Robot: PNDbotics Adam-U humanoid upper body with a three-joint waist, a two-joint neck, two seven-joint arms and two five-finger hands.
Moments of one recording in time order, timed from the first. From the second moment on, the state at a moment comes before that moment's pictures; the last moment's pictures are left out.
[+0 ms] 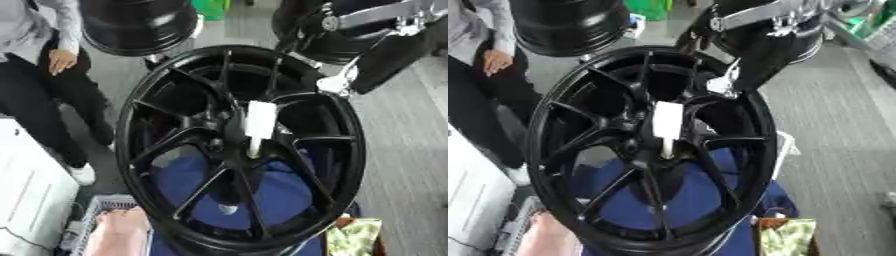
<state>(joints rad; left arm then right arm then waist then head) -0.24 0.61 0.08 -1.98 0.02 0.18 0.55 -1.12 -0.83 0.68 -1.78 0.26 0.15 0.91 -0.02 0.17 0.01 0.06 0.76</state>
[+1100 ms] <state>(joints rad) -0.25 0.61 0.08 -1.98 0.03 0.18 0.54 -1.10 -0.86 0.70 -1.88 0.22 0.20 0.88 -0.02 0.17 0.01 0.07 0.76</state>
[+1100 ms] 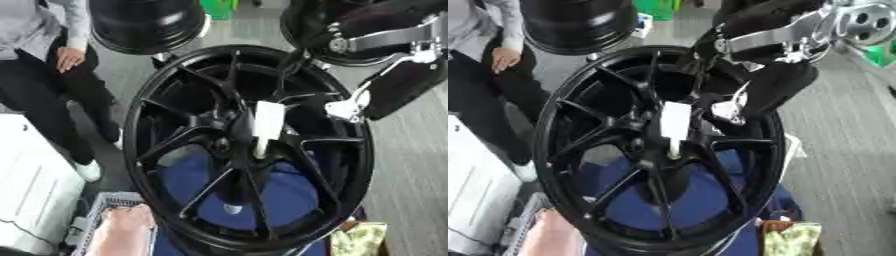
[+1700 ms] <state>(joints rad) -0.25 0.61 0.08 -1.98 0.03 0.18 0.54 -1.12 -0.81 0.76 -1.85 0.27 0.21 0.90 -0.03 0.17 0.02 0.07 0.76</state>
